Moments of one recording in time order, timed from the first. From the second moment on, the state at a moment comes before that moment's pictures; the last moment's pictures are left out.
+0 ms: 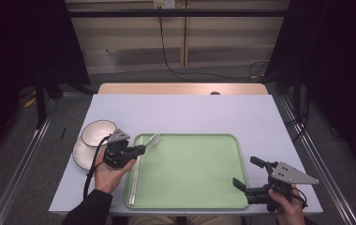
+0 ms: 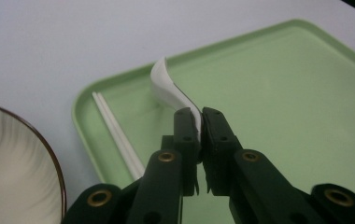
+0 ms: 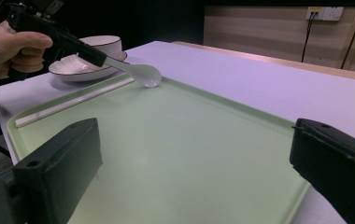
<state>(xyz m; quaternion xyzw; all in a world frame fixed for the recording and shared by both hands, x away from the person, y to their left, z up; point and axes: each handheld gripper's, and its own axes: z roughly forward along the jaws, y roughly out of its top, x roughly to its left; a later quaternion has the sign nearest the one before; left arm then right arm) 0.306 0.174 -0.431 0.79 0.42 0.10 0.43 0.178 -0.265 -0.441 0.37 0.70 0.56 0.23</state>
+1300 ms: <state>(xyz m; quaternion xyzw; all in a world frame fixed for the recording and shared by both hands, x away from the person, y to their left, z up) 0.300 0.164 -0.471 0.83 0.42 0.07 0.37 0.178 -0.265 -0.441 0.37 0.70 0.57 0.23</state>
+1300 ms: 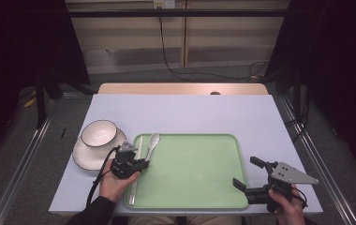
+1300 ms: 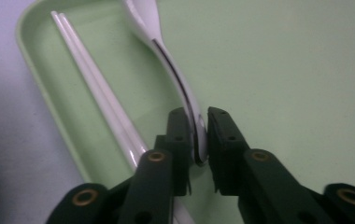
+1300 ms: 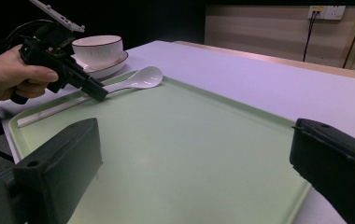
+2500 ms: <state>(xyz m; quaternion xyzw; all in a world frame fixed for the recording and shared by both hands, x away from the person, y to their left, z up) 0.294 0.174 -0.453 0.81 0.40 0.11 0.42 0.178 -0.266 -0.441 0.36 0.70 0.57 0.23</state>
